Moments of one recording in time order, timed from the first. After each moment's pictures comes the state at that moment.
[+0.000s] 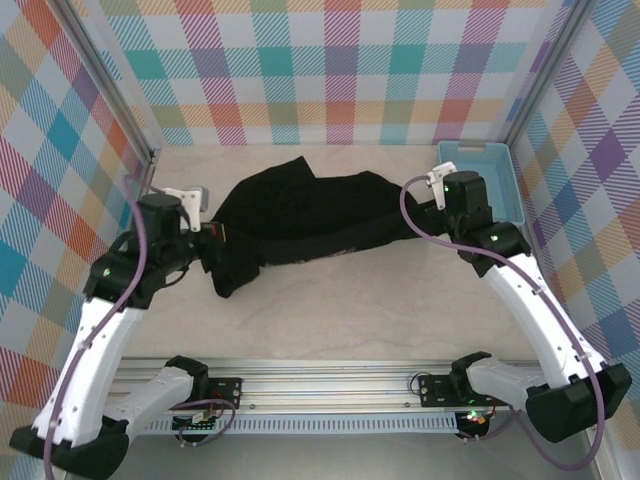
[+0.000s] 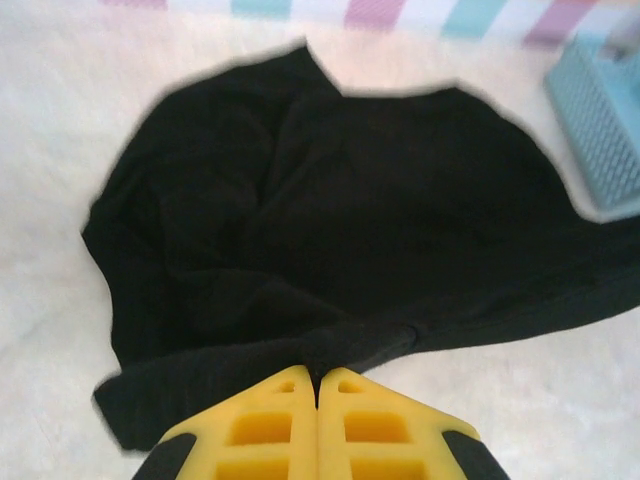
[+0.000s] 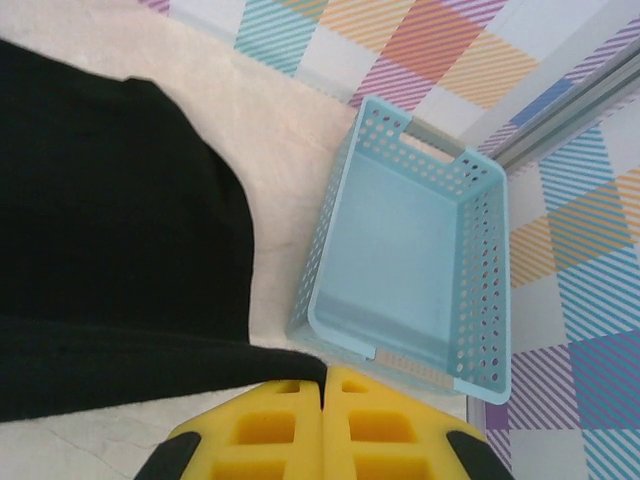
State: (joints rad) left arm -0.31 0.94 1.27 -1.01 0.04 -0.27; right arm 0.36 1.12 1.18 -0.71 0.40 -0.25
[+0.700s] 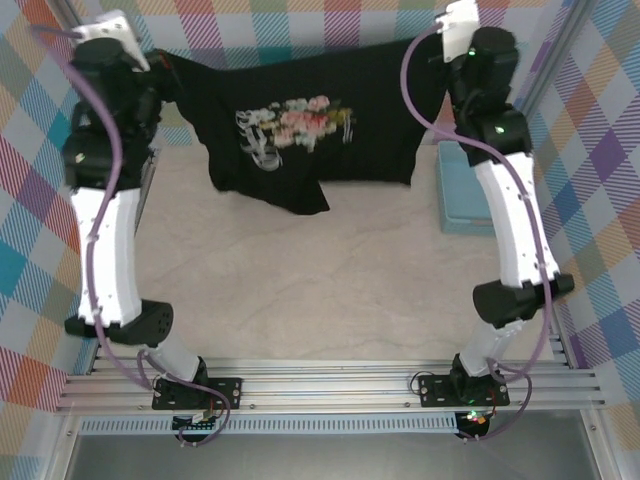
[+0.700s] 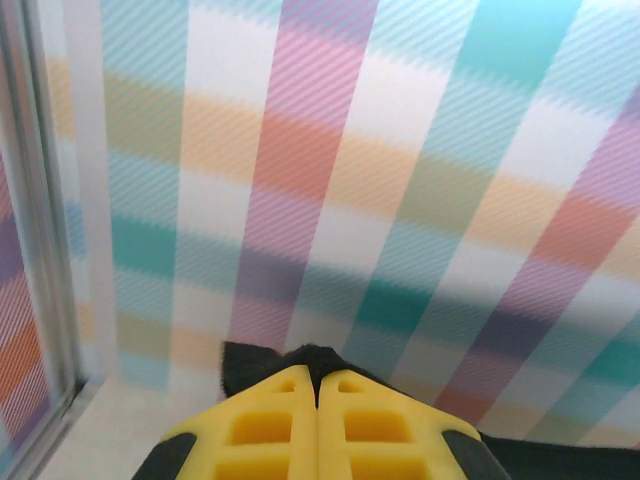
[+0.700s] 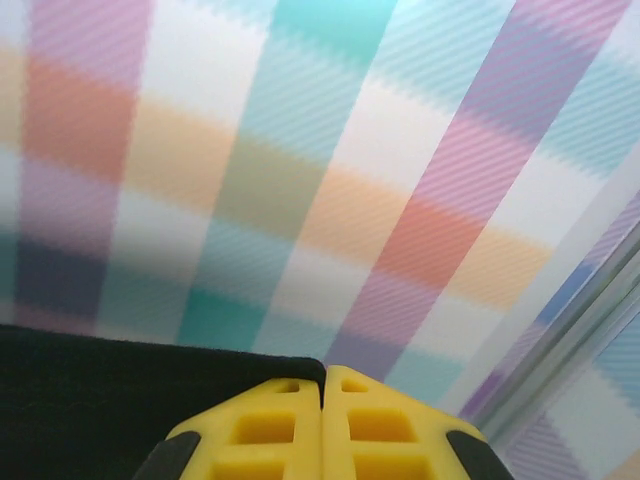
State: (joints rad) left arm -0.16 1.60 2.47 -0.87 -0.23 -0.26; right arm 0.31 1.72 2.34 -0.53 0.33 -0.42
